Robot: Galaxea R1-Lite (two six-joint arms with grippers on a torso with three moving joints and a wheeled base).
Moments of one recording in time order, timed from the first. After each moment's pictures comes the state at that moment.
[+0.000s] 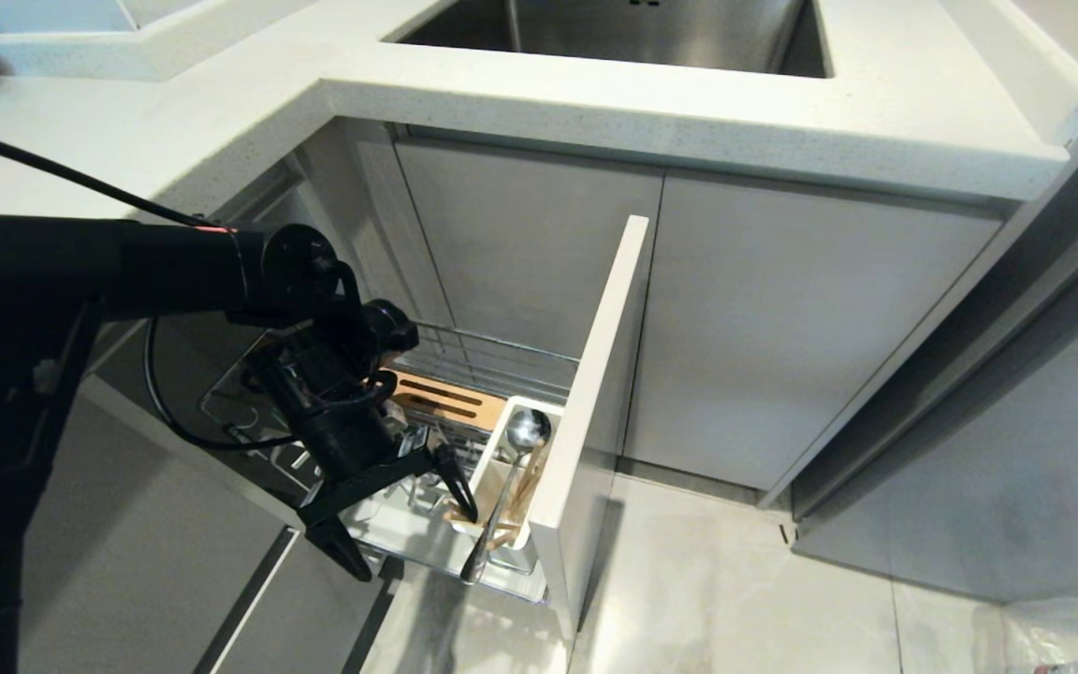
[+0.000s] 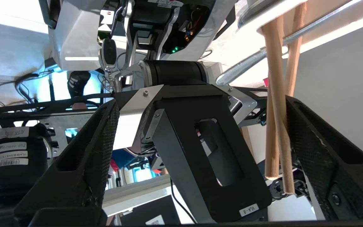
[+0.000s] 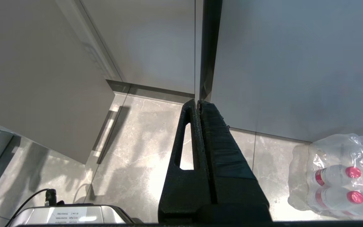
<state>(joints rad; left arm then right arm) -0.32 2.11 -1.83 1.34 -0.41 -0.55 0.00 0.00 0.00 0.00 -0.02 0.05</state>
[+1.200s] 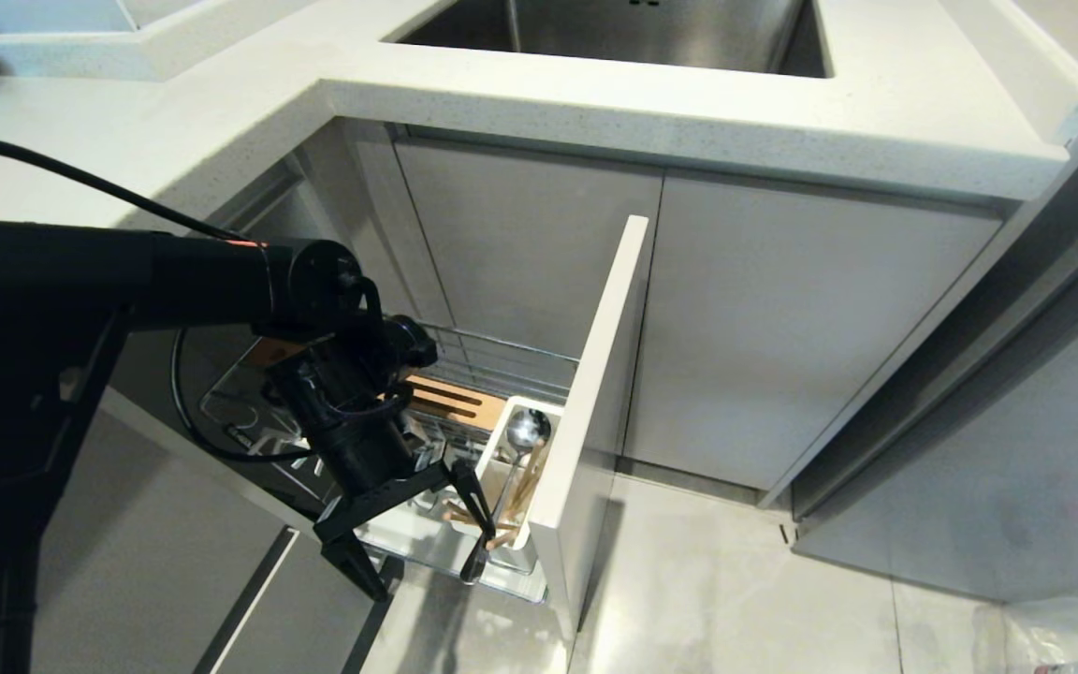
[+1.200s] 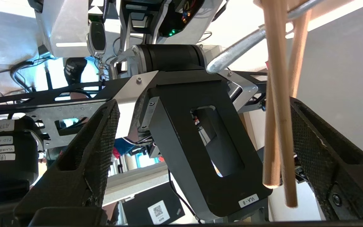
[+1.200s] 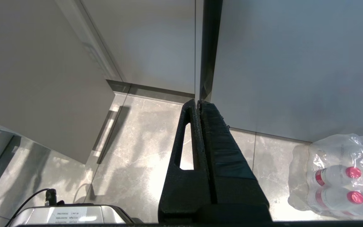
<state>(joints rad) -0.36 2.12 -1.80 1.34 -0.47 -0.55 0.00 0.00 0.00 0.00 -0.02 0.05</state>
